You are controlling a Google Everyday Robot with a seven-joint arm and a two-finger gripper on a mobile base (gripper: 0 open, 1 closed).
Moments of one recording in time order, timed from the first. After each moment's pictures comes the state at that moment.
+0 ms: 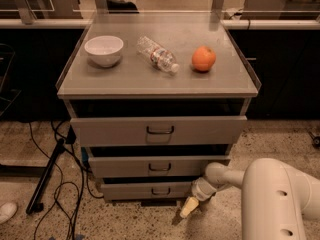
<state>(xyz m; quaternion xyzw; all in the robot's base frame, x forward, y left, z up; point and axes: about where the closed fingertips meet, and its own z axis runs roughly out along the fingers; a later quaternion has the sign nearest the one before) 0.560 -0.144 0.206 -0.50 0.83 0.19 0.12</state>
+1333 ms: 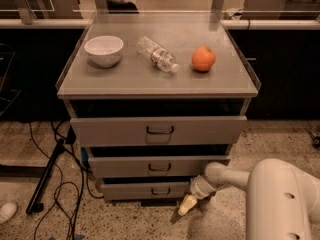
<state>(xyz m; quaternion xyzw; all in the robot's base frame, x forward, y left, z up) 0.567 -0.138 0.221 -0.51 0.83 0.18 0.16</state>
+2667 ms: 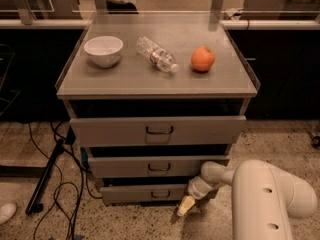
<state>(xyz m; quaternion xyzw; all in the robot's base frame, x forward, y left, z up) 0.573 -0.136 0.182 -0.51 0.83 0.20 0.12</state>
